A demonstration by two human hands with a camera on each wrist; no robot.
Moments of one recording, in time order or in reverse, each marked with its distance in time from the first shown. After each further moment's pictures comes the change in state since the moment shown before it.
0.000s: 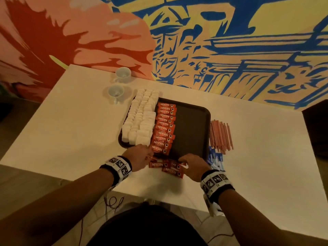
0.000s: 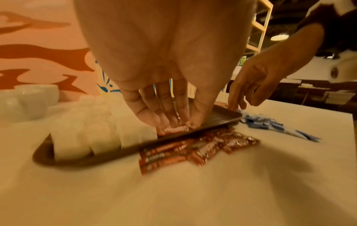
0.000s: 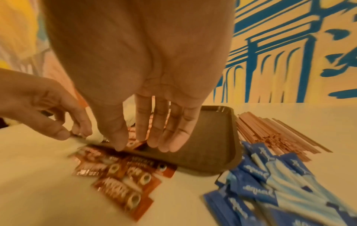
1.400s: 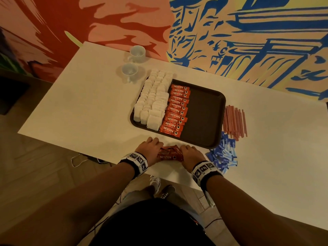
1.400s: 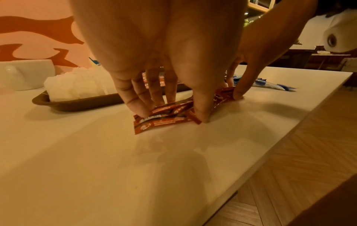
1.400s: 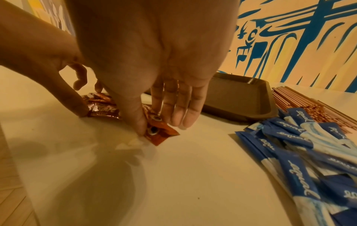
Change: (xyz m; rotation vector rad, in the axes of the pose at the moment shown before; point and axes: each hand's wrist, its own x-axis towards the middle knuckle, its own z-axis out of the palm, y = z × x) left_hand -0.017 0.001 0.082 0.212 0.054 -0.036; right_hand 0.016 -0.020 0.075 -0.208 0.049 -0.059
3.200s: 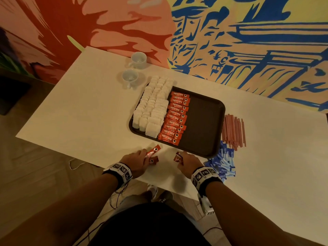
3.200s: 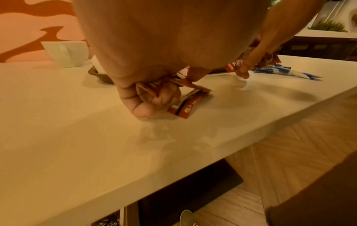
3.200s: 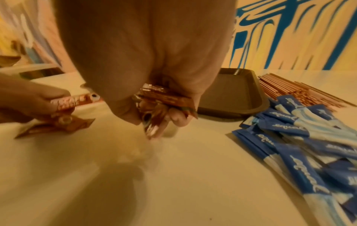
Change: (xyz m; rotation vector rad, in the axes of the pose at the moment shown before) left_hand -0.026 -0.026 0.005 -0.269 -0.079 -0.248; right_hand 0.004 -0.002 -0.019 0.202 -0.101 0.168
